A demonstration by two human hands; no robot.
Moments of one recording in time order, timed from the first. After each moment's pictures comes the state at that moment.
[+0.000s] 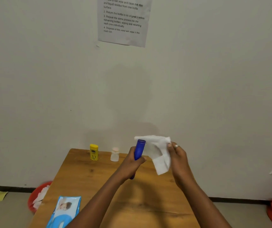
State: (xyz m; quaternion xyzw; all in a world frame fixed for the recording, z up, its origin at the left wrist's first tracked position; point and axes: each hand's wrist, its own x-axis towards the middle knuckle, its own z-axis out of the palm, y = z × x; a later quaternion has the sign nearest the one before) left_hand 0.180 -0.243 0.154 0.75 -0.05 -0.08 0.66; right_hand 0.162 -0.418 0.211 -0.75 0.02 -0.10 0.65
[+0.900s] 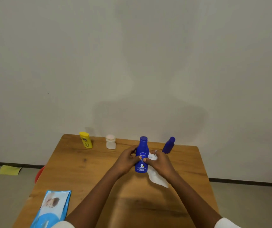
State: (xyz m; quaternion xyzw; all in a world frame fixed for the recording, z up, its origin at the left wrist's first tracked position) left_hand 0.288 -0.278 0.047 0.76 0.01 -0.14 0.63; right_hand 0.301 -0.452 0.045 -0.88 0.00 0.15 0.46
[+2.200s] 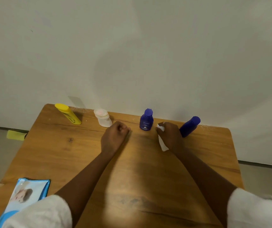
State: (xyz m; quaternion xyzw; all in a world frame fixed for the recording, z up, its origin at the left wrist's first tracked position) left_hand 0.395 -0.249 -0.135 0.91 0.16 0.01 0.38; right_hand 0.446 -0.468 -0.111 -0.93 0.01 0.14 0.34
